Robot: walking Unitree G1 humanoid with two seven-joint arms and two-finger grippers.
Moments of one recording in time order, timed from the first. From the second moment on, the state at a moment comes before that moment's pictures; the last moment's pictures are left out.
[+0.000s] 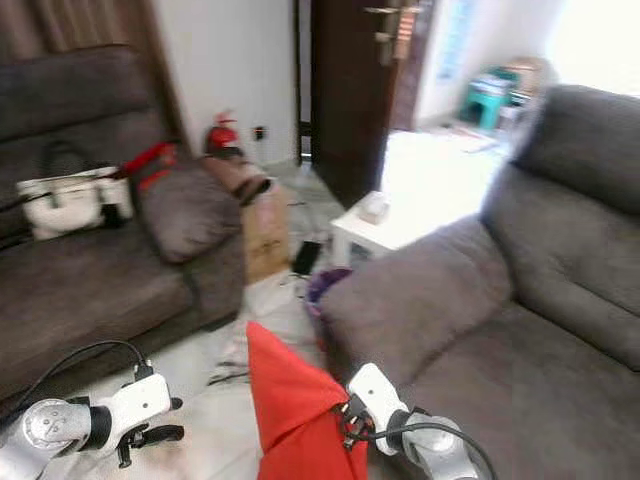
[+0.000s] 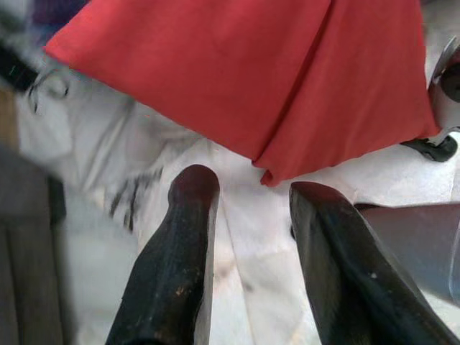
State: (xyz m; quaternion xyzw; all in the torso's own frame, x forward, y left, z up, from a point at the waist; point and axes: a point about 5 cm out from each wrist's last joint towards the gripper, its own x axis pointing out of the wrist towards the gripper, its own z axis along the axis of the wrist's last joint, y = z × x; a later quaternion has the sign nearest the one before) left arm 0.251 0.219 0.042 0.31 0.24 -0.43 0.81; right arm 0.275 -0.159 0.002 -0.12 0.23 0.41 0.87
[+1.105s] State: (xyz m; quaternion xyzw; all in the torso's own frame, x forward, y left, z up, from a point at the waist) left arm 0.269 0.211 0.055 0.34 0.17 -0.39 0.84; right arm 0.285 -0.173 0.001 -0.16 0.24 0.30 0.91
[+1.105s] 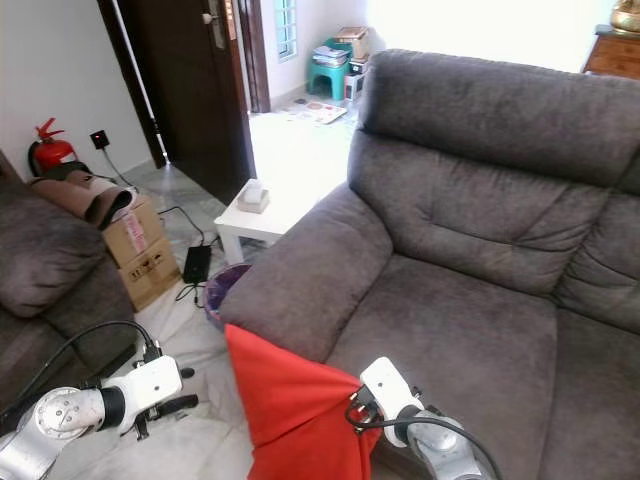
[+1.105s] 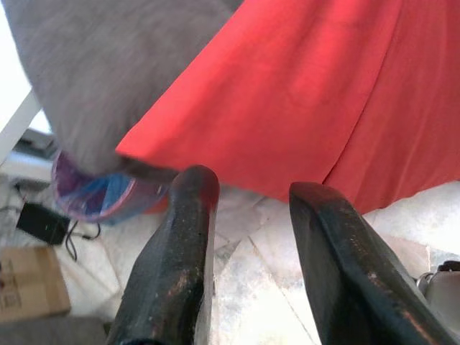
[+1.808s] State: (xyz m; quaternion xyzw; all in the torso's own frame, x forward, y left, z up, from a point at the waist) left arm 0.273 0.202 0.057 0.34 0.14 -0.38 0.85; right arm 0.284 -0.241 -0.004 -0.18 0.33 -0.01 0.93
